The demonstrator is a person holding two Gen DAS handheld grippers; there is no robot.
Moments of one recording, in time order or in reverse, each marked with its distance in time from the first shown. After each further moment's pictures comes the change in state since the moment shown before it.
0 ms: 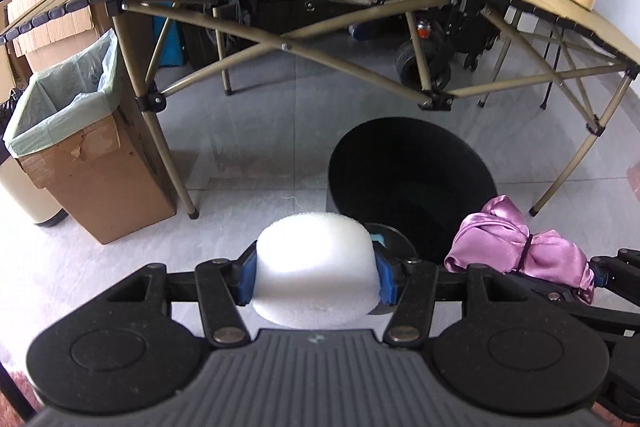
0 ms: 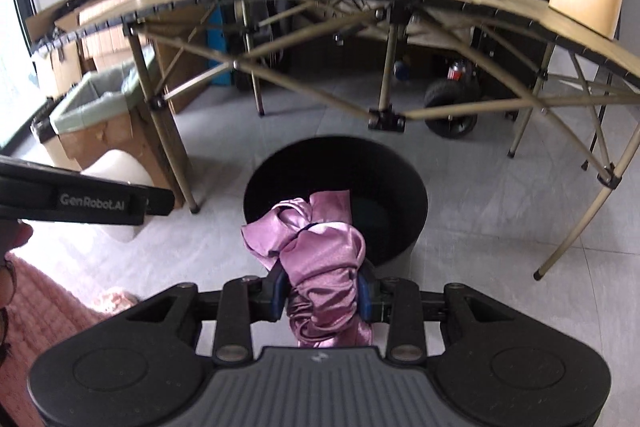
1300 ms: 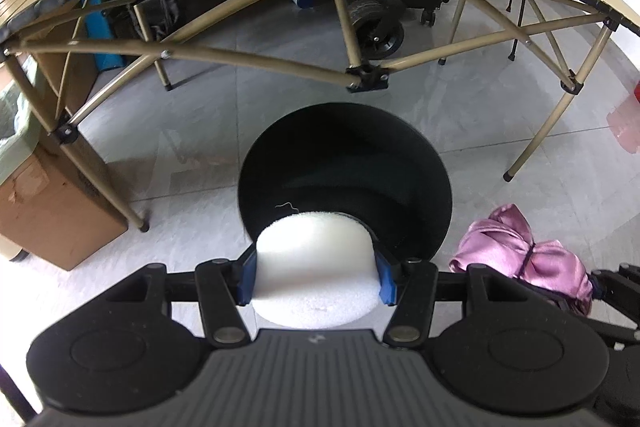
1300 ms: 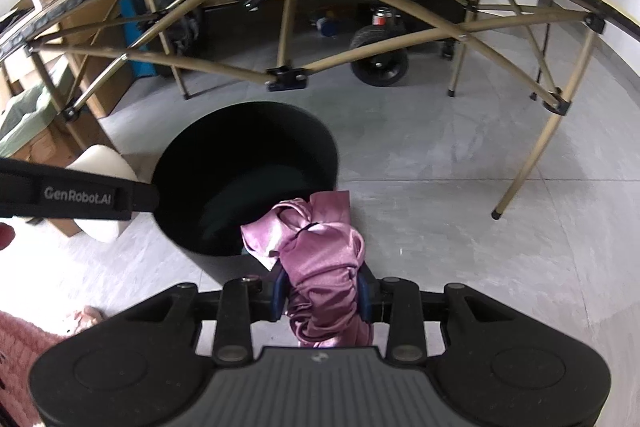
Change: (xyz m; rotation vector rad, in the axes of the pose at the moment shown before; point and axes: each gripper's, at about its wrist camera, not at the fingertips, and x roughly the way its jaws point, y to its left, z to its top) left arm 0.054 -0.074 0.045 0.138 0.105 -0.075; right arm 0.019 -0.067 -0.003 0.208 0.087 -0.135
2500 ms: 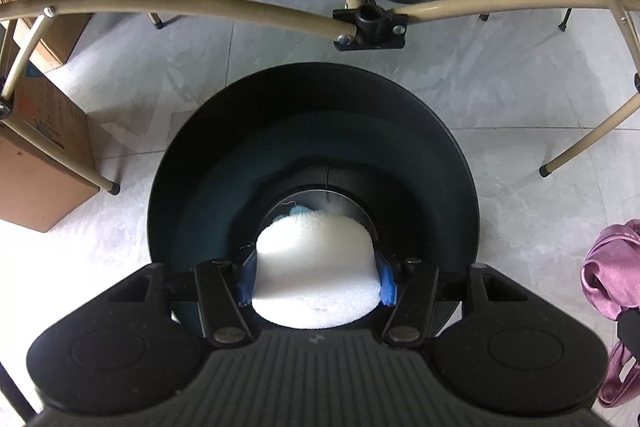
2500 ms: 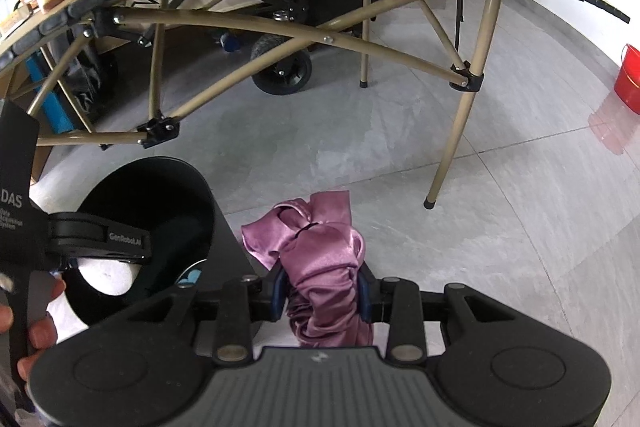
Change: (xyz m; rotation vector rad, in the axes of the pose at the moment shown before) left arm 0.114 -0.039 0.045 -0.100 0.218 0.071; right arm 0.022 -0.070 0.033 0.207 0.005 -0.148
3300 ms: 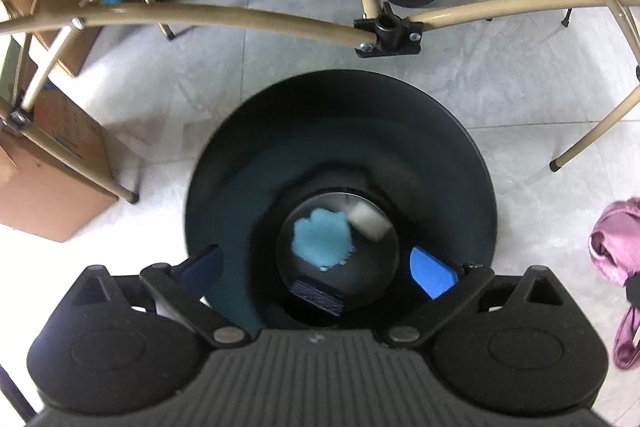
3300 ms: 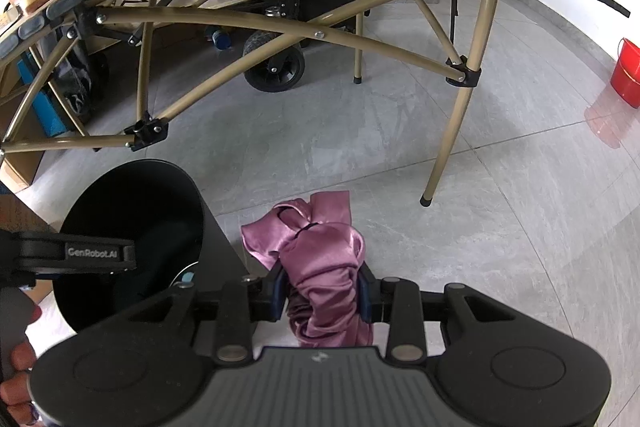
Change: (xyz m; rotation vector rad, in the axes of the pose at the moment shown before) left arm -0.014 0.010 -0.005 0.049 -0.038 0.046; right arm 0.007 -0.001 0.005 0.013 0.009 -0.003
